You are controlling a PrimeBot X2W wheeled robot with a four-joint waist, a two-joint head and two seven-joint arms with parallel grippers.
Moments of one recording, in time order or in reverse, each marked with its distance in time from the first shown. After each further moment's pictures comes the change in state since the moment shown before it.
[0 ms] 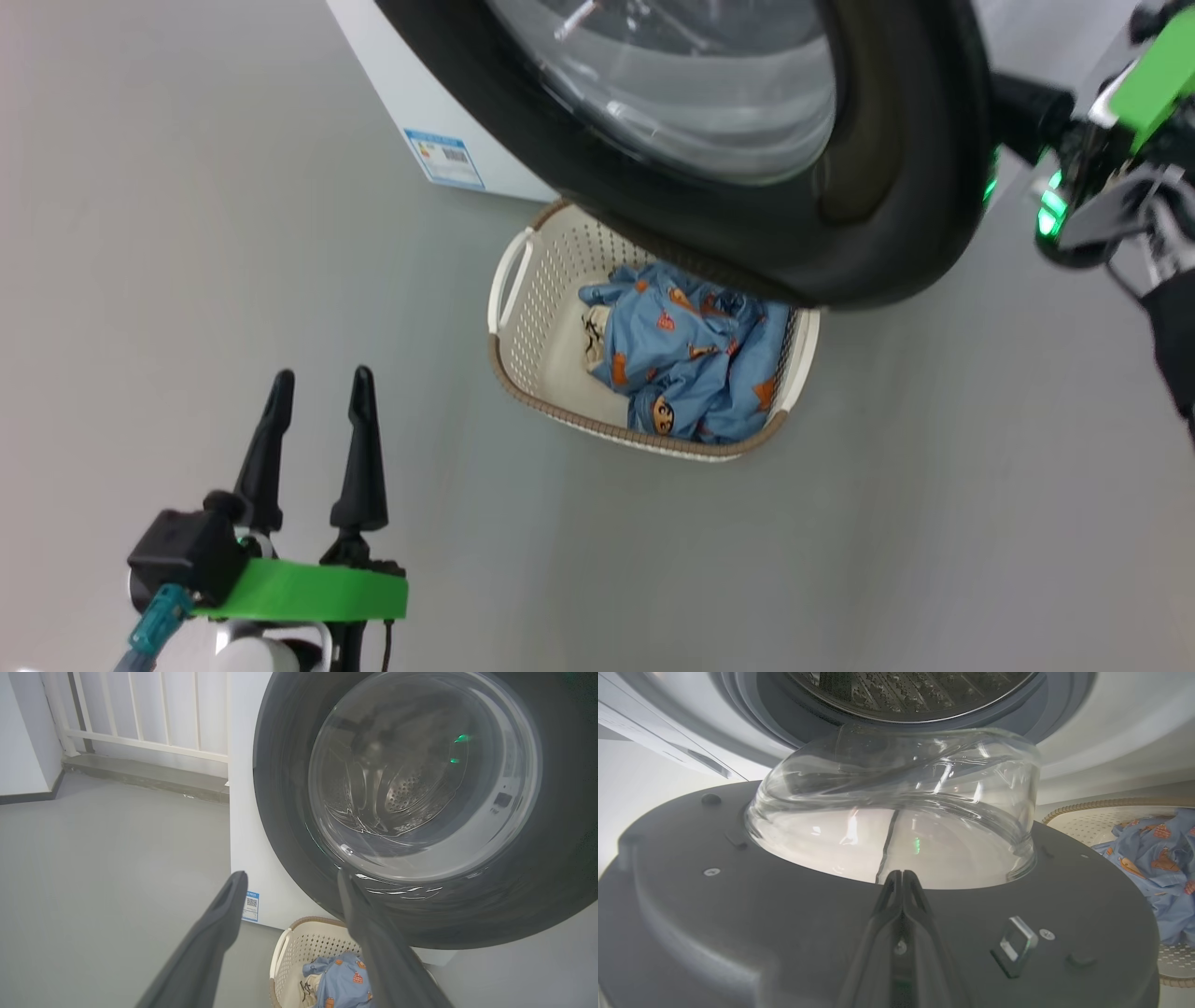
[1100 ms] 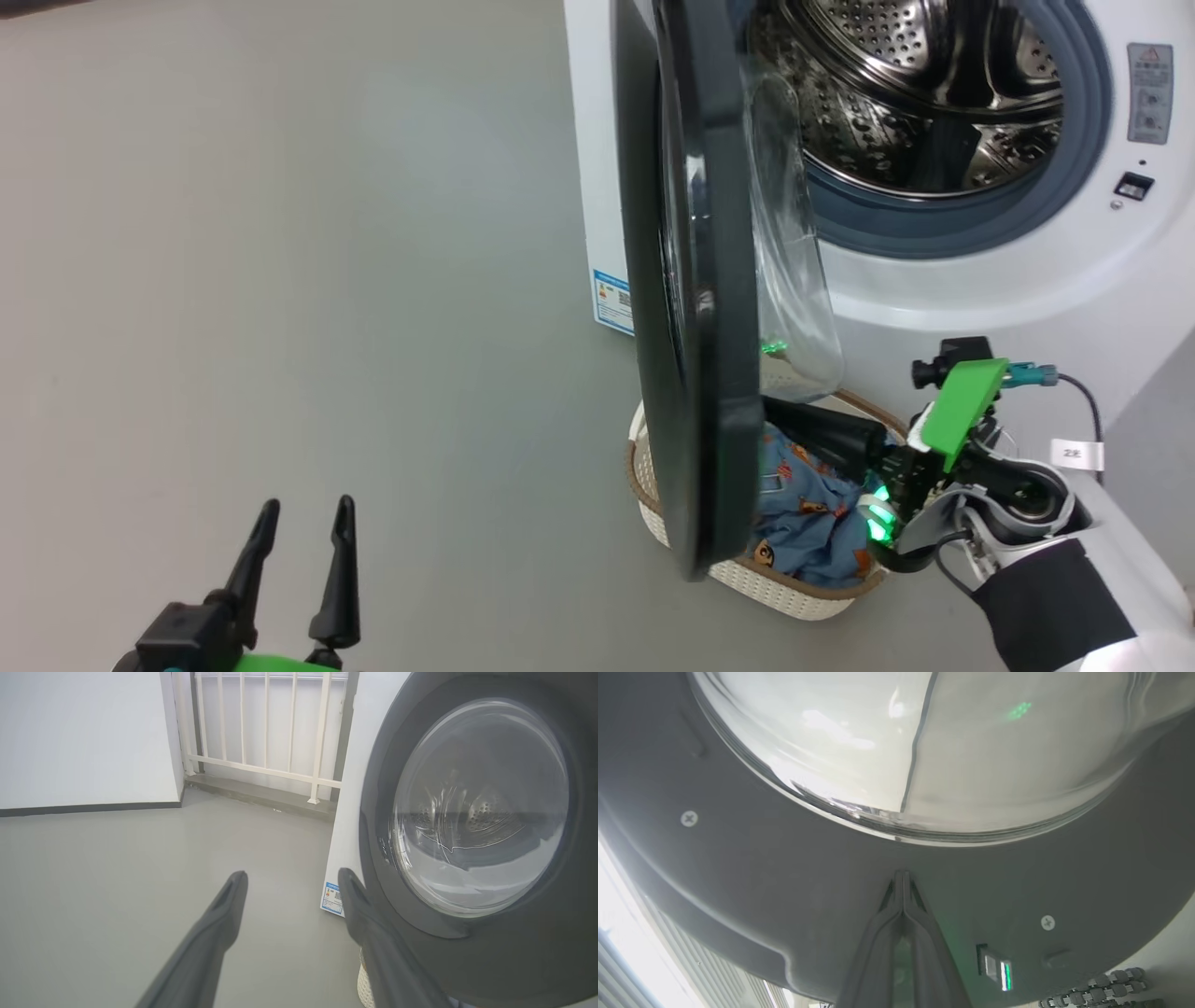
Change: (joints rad) left arm 0.150 0.072 0.008 0.083 0.034 -0.015 0.019; right arm 0.534 0.174 -0.030 -0.216 0.053 0.000 0.019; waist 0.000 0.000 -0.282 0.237
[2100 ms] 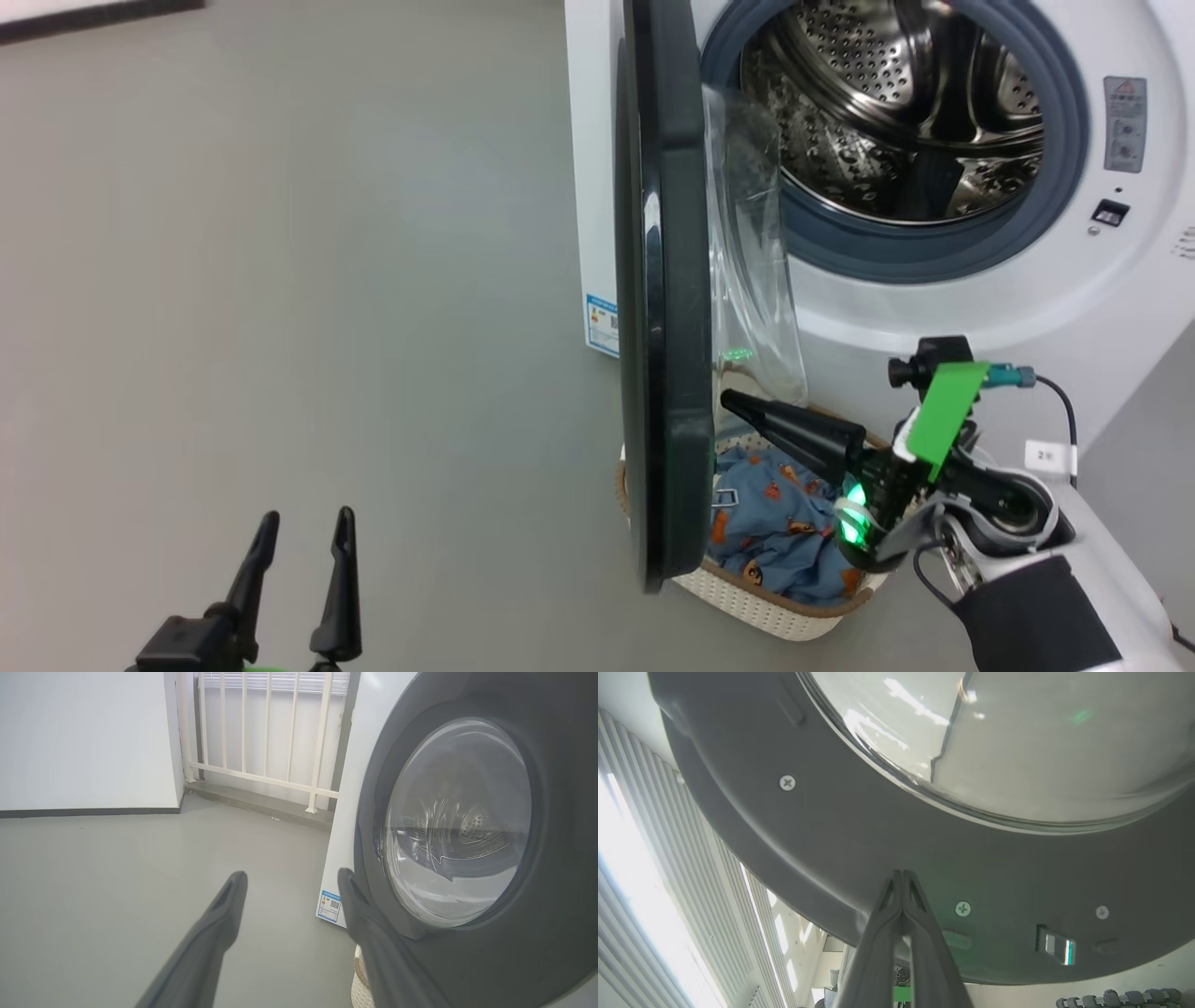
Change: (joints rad) left arm 0.041 0.008 -0.003 -0.049 -0.017 0.040 0.008; right arm 0.033 0.061 -0.037 -0.089 -0.011 0.000 0.022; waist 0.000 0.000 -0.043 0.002
